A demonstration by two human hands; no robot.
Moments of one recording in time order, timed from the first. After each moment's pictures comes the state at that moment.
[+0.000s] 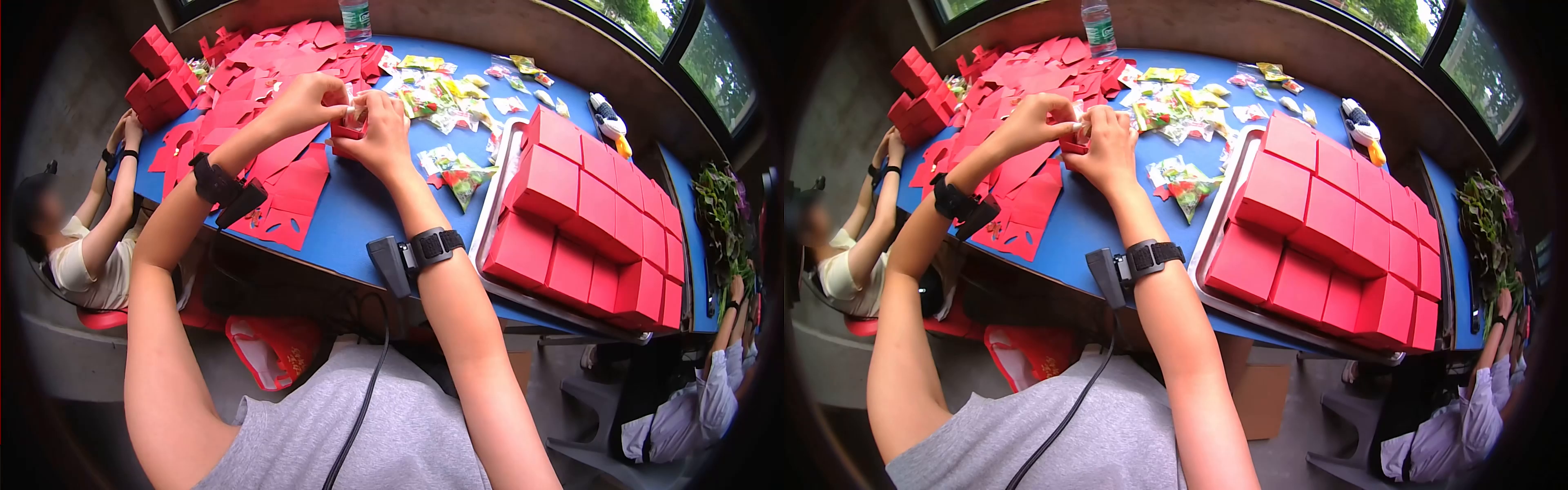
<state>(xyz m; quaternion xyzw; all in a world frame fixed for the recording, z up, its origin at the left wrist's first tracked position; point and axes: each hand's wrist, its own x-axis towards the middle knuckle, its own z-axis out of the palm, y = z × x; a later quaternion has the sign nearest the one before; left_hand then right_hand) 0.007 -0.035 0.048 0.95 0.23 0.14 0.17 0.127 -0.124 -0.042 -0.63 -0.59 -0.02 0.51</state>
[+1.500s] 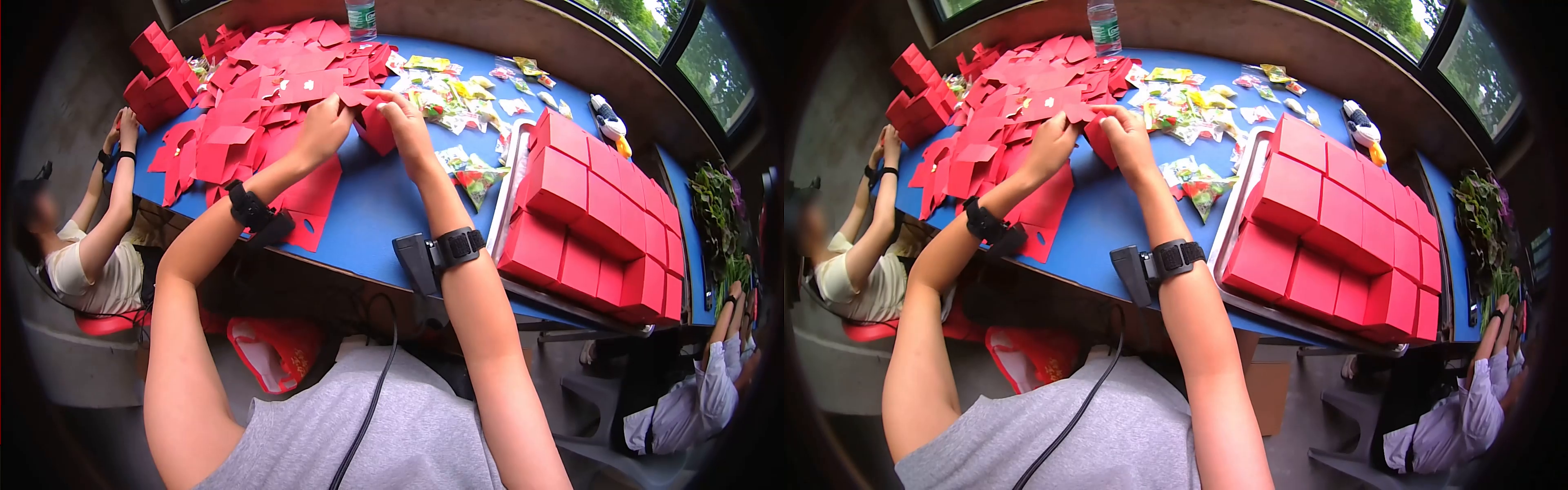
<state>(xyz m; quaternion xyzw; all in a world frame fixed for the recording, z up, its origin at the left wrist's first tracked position) 0.007 -0.034 -0.023 0.84 0.30 0.33 0.32 0.142 -0.120 -0.039 -0.44 -0.46 0.37 0.68</state>
